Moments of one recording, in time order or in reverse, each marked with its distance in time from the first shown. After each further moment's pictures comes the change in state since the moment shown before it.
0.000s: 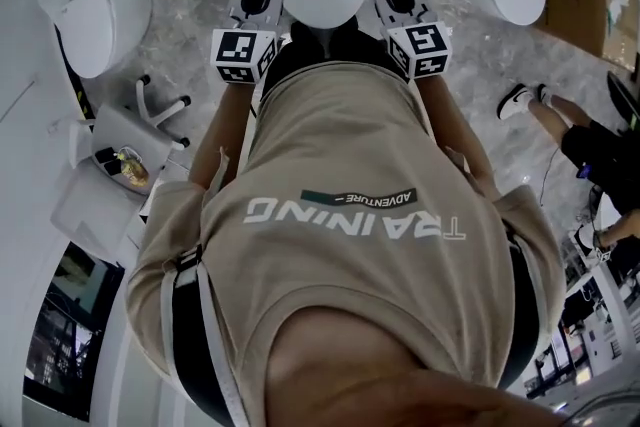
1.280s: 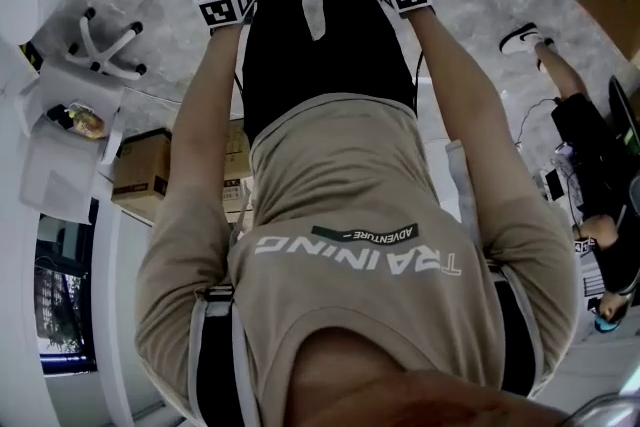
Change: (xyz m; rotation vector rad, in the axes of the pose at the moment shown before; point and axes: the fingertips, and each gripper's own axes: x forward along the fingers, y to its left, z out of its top) left arm 0.056 0.036 -0.351 -0.355 0.471 0.218; right arm 0.082 -0.036 -0.356 0.015 0.666 0.195
